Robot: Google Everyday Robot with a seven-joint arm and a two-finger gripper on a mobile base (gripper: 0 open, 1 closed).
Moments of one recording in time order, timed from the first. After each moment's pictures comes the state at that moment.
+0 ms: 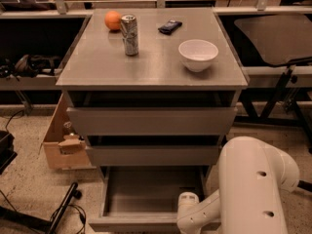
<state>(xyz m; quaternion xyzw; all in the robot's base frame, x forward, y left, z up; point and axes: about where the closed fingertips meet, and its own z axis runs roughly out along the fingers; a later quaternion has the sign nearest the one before) 0.380 -0.166 0.180 0.55 -0.83 0.05 0.08</state>
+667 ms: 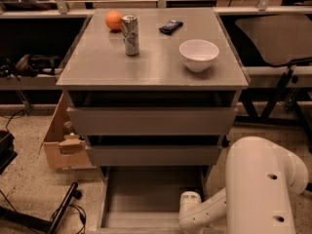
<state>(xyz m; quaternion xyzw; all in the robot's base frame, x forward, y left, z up) 0.383 -0.171 0.194 0.55 -0.83 0.06 0.07</state>
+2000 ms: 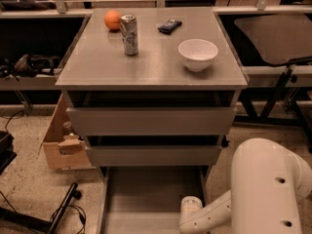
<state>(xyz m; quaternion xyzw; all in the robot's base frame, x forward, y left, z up) 0.350 -0.181 0.201 0.52 -0.84 0.05 0.10</state>
